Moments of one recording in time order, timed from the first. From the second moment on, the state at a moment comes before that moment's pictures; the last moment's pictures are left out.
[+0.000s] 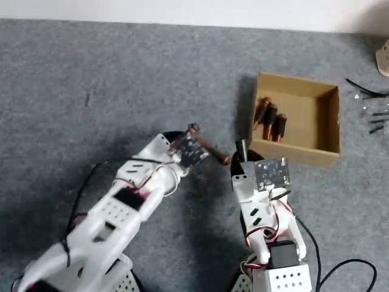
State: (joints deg) left arm 21.2 -41.5 75.8 -0.5 -21.8; right arm -13.7 -104.1 95.5 34.2 8.4
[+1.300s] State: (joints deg) left arm 26.0 -103.4 96.0 6.5 17.8; right arm -20.5 -104.1 95.5 29.4 8.4
